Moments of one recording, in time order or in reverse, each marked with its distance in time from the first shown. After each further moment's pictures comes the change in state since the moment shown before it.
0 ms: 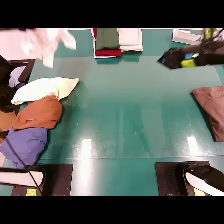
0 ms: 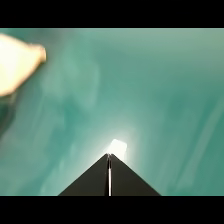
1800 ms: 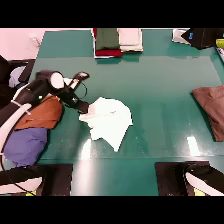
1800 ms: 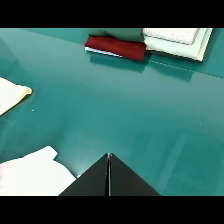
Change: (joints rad) left arm -0.359 0.072 -0.822 -0.308 -0.340 0.064; right arm 0.000 0.025 0.182 -0.114 0.094 0.001
